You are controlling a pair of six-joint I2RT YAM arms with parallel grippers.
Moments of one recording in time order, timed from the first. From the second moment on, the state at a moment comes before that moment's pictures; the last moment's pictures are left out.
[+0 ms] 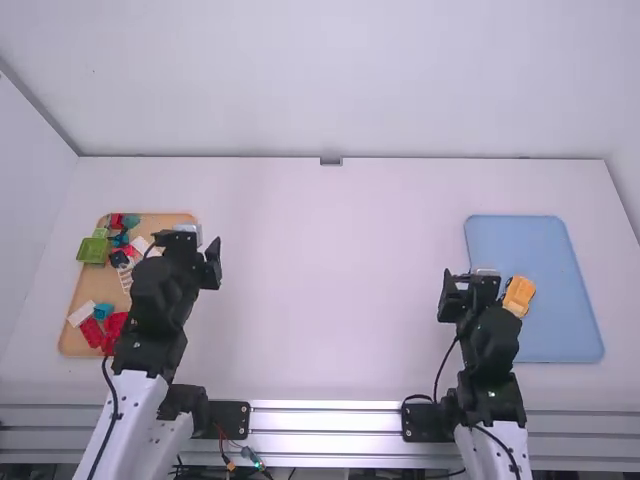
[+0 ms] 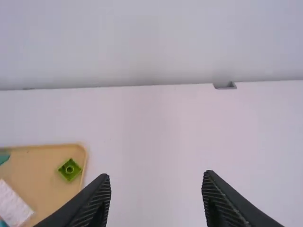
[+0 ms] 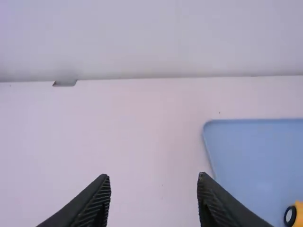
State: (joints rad) left arm 0.00 0.64 0.43 -0.11 0.02 -0.01; right arm 0.00 0.31 0.13 -0.11 -0.02 -0.01
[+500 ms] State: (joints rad) left arm 0.00 0.32 0.11 -0.11 0.01 -0.01; right arm 0.00 0.04 0.01 -0.10 -0.02 0.00
